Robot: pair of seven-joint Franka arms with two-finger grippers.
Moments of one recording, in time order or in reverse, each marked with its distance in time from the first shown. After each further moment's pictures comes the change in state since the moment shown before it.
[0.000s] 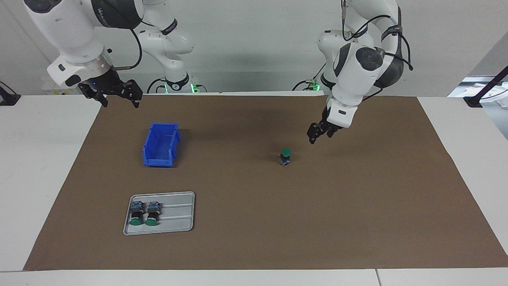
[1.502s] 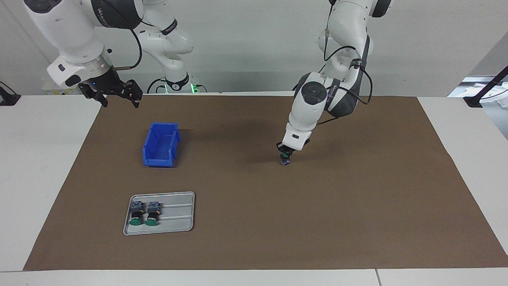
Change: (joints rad) left arm -0.140 0.200 -0.001 0.037 0.036 0.126 -0.101; right arm 0.000 0.000 0.000 0.000 0.000 0.000 0.000
